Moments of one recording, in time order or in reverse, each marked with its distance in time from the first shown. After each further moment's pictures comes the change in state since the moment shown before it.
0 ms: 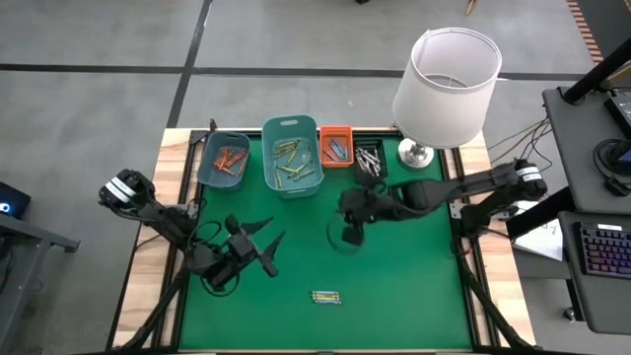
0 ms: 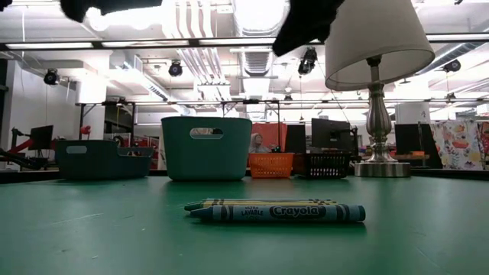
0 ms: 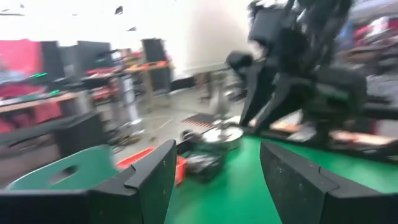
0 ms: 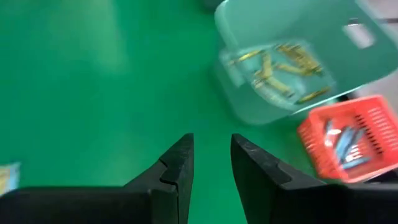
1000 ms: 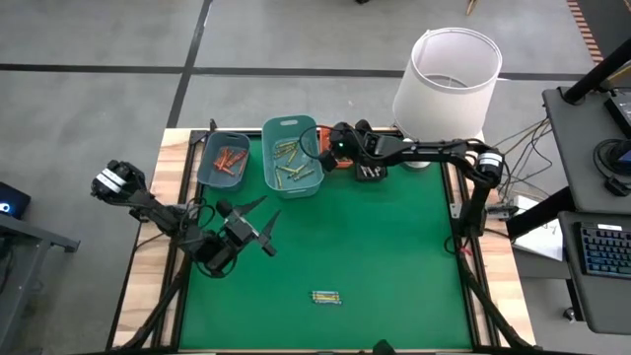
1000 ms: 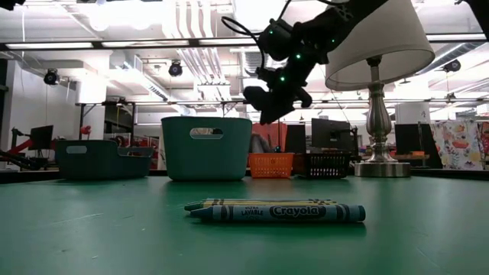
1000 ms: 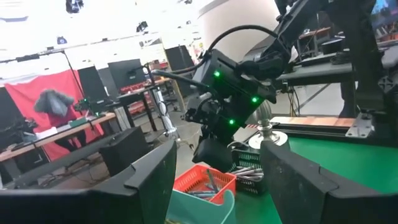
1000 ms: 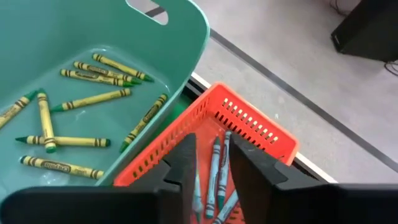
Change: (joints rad) left arm 0.090 -0.136 0.000 0.008 0.013 0.325; right arm -0.522 0.293 -0.002 0.373 0.101 0.011
